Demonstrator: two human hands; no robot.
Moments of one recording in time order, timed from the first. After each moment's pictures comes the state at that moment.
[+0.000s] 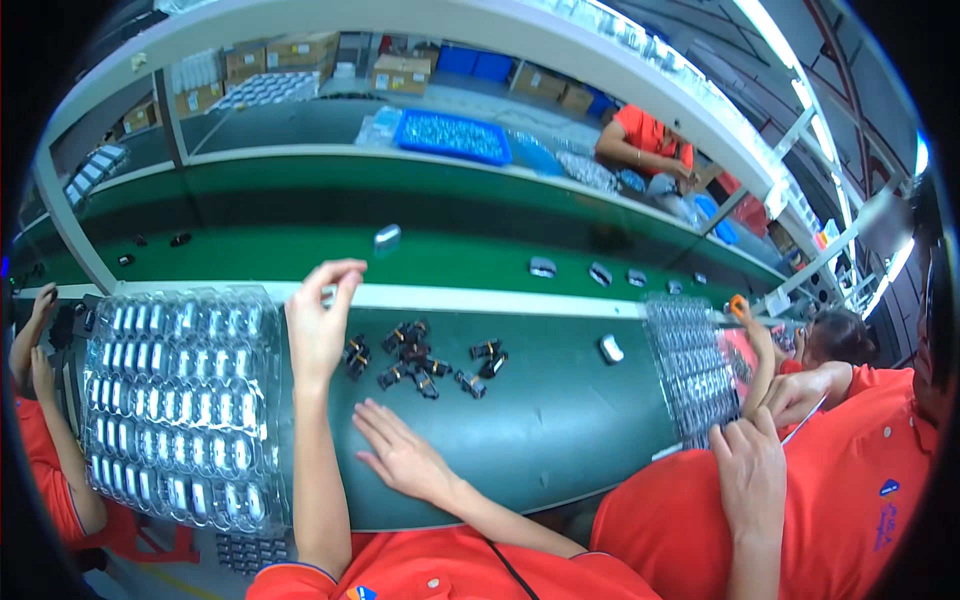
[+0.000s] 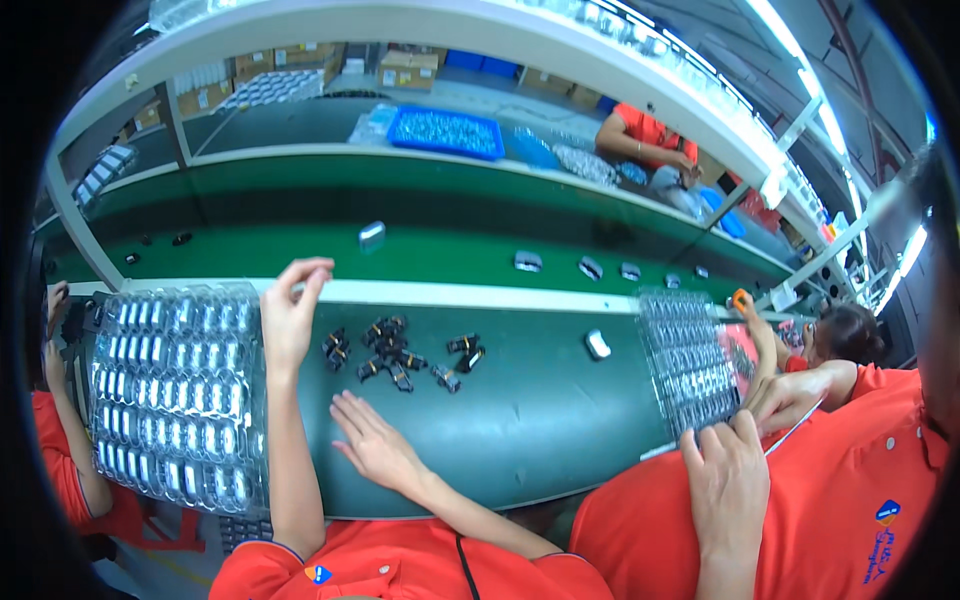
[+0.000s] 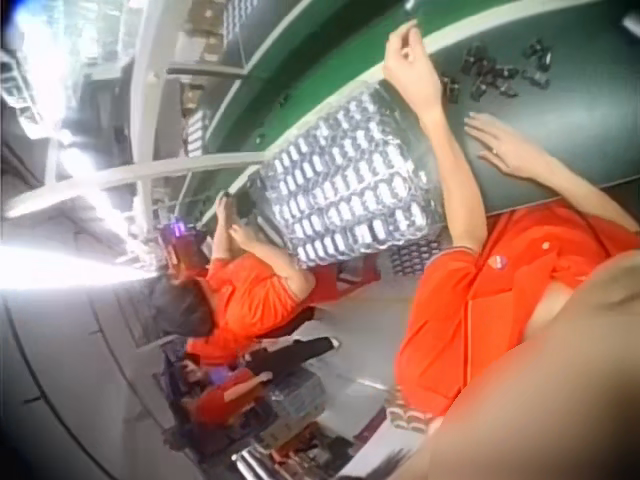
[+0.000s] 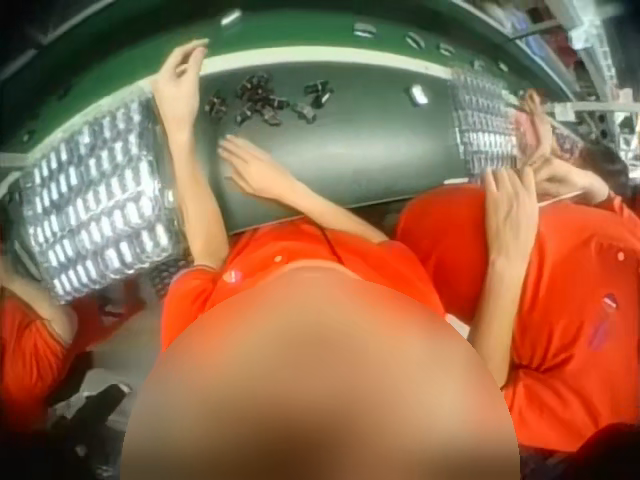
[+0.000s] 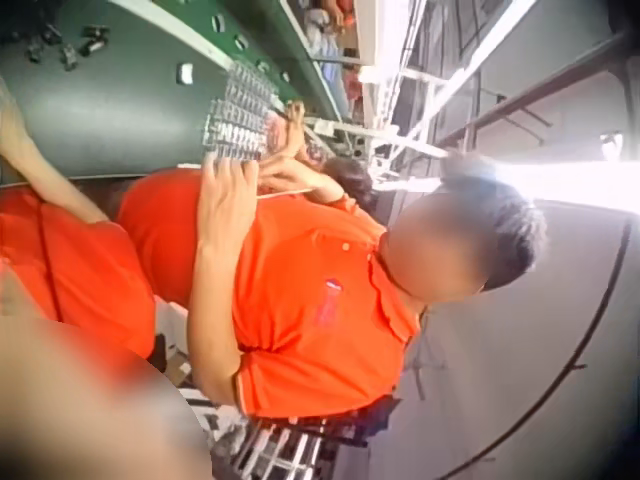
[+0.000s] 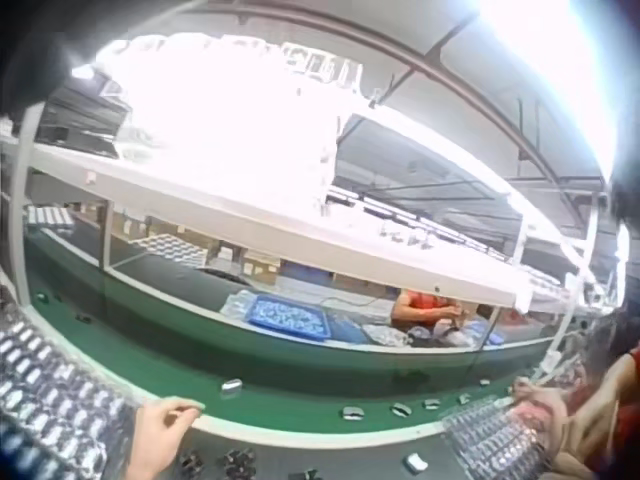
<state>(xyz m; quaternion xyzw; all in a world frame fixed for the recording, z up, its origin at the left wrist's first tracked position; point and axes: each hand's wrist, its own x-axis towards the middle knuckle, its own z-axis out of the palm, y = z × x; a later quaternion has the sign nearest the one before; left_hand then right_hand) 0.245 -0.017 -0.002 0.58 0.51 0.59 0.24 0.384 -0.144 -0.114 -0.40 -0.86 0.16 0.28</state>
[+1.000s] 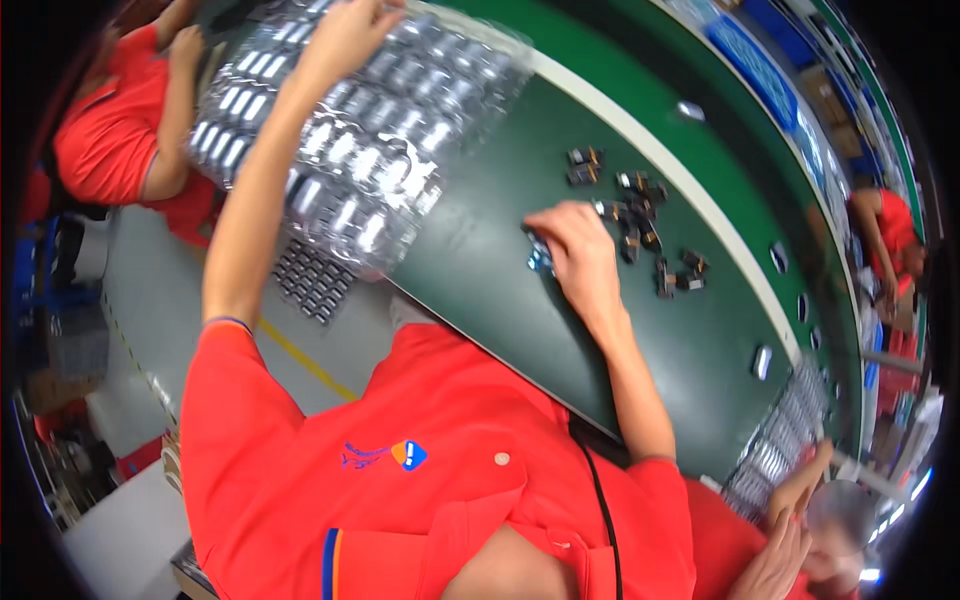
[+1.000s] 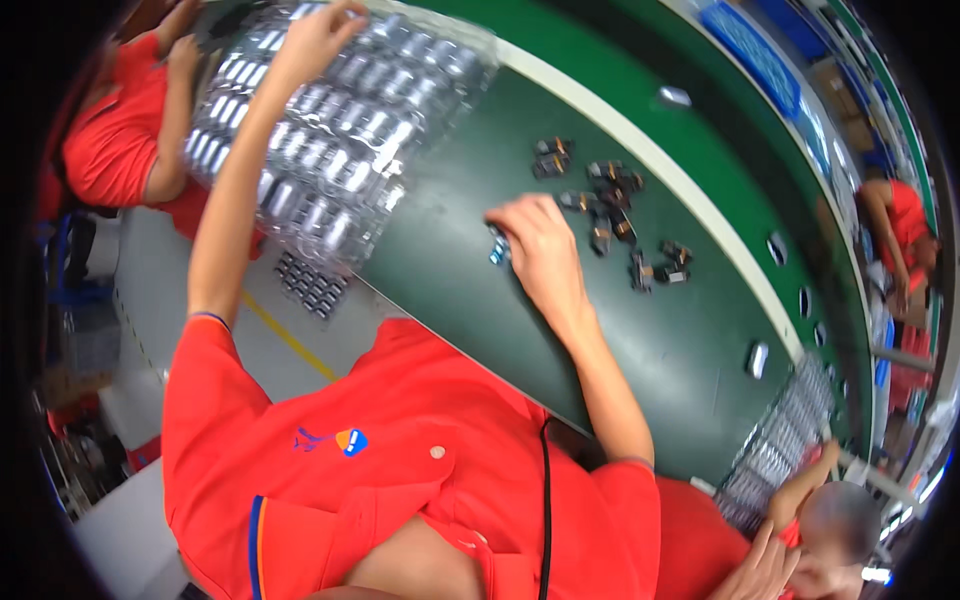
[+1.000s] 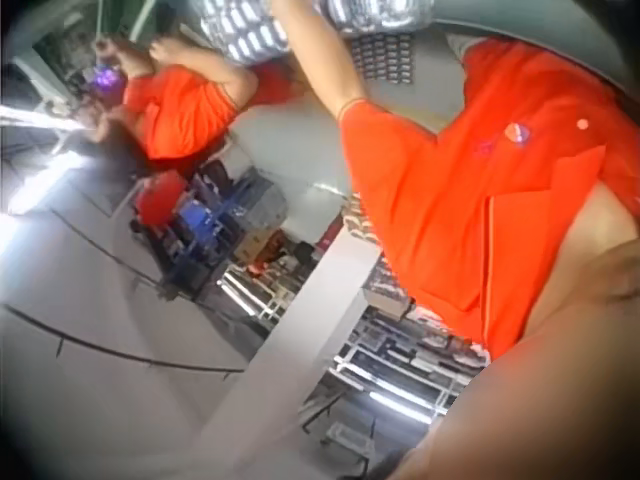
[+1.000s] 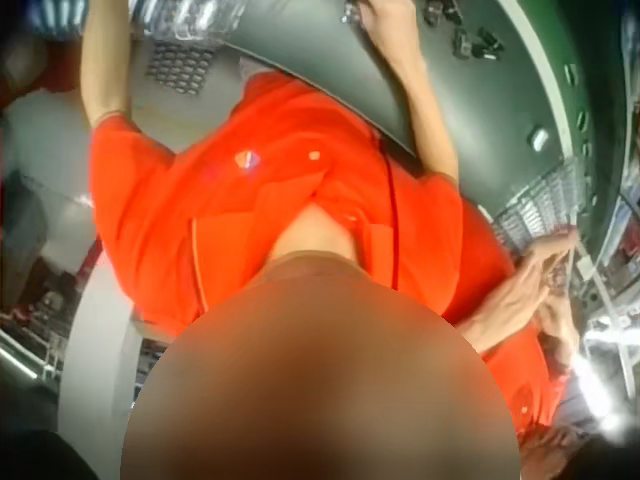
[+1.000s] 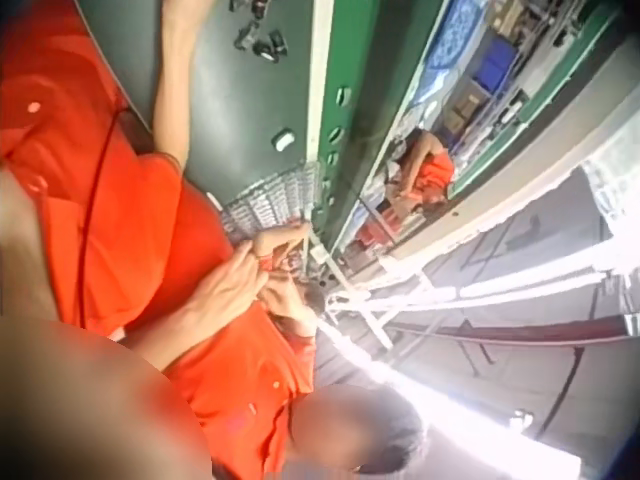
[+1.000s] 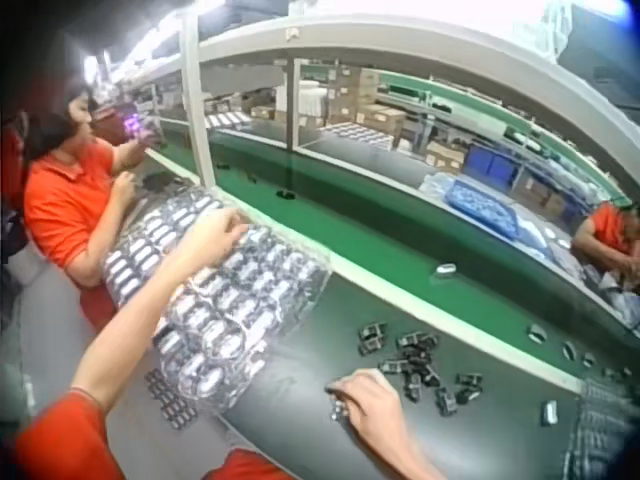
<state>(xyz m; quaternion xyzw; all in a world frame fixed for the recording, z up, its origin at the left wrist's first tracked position) -0.014 -0.061 -0.021 0.62 0.73 0.29 -0.03 0.382 -0.086 -0.090 -0.22 -0.90 0.22 0.29</state>
